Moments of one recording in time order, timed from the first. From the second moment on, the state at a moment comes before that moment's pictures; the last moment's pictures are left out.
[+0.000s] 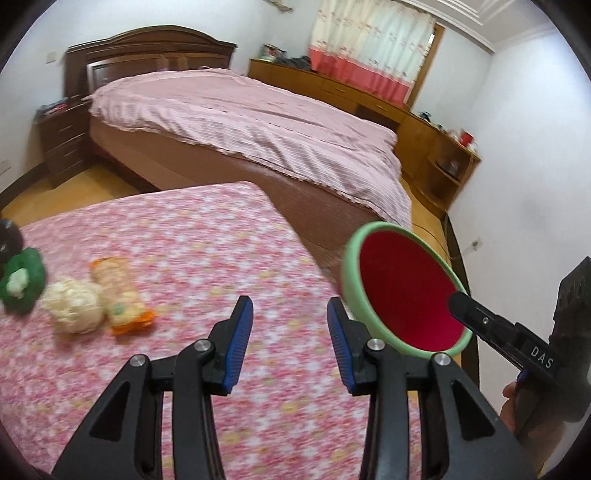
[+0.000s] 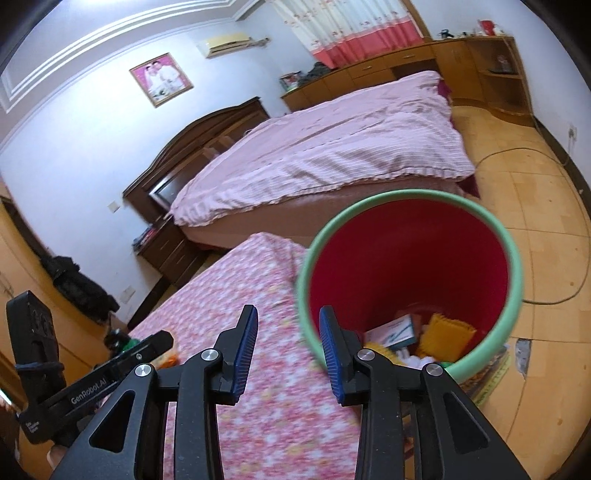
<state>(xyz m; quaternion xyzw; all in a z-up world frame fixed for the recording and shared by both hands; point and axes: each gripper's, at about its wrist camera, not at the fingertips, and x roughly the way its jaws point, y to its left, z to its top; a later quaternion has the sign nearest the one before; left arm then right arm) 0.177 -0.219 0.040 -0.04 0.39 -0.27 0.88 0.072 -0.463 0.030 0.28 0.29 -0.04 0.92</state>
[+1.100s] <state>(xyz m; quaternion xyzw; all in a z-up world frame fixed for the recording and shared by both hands) 0.254 -0.050 -0.010 -0.14 0.43 -0.14 0.88 0.152 -0.356 -0.004 0.21 0.39 -0.01 0.90</state>
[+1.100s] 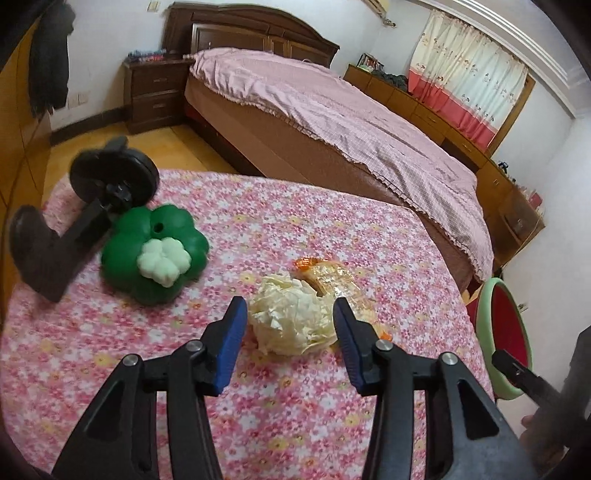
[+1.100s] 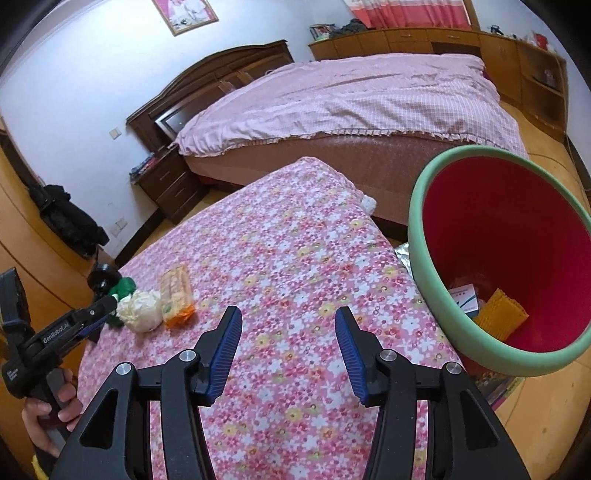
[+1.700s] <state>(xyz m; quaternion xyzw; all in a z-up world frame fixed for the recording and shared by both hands) 0.261 -0.057 -0.033 -0.16 0.44 -0.14 0.87 0.171 -0.346 -0.014 0.19 0.41 0.01 0.89</state>
